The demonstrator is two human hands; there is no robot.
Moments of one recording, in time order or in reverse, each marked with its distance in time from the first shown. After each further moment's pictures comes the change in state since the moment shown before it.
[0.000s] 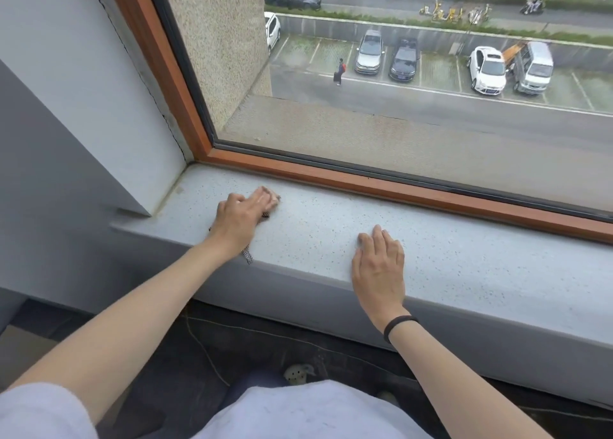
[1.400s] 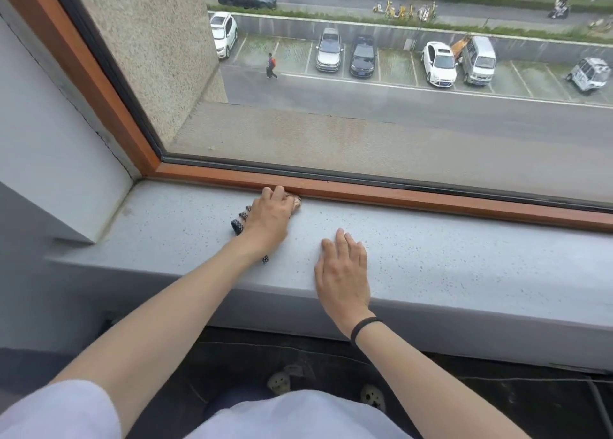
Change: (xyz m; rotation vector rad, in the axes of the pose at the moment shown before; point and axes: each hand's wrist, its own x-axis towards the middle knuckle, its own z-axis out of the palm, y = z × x) left_hand 0.062 0.105 0.001 0.011 -0.120 0.118; right_hand 0.006 -0.016 -0.004 -0.074 0.017 0.000
